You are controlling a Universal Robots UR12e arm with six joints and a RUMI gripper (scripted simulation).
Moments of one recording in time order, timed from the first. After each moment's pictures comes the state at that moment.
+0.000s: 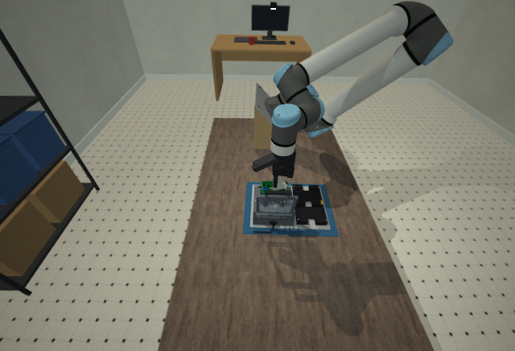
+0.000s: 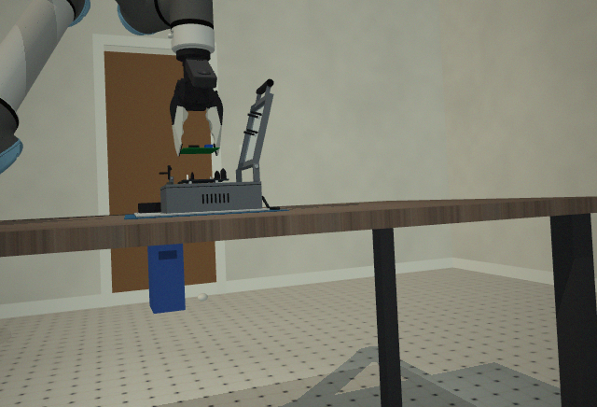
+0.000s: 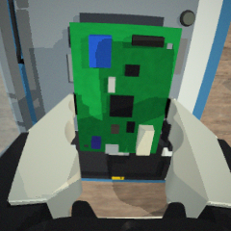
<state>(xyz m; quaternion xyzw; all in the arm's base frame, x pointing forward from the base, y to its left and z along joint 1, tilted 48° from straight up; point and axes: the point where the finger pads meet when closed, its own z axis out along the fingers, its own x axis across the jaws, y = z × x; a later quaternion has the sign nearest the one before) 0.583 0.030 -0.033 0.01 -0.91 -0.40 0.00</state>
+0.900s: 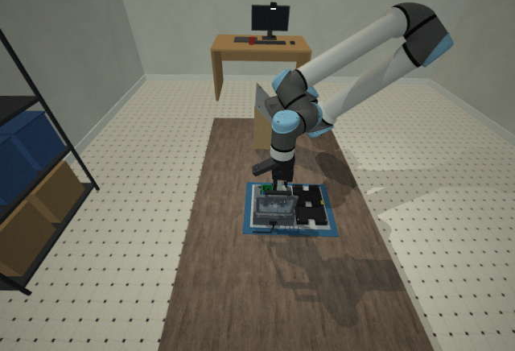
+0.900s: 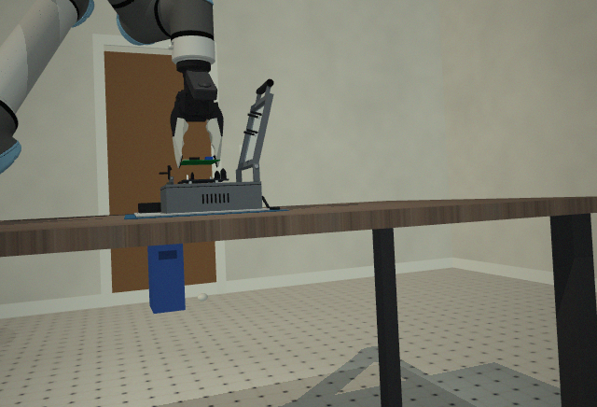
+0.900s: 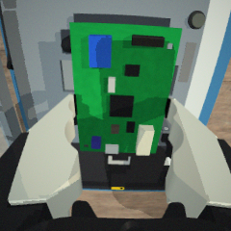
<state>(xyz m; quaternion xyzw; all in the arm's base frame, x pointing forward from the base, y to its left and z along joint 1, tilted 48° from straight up) 0.583 0.047 -0.049 0.01 -0.91 -0.40 0.00</state>
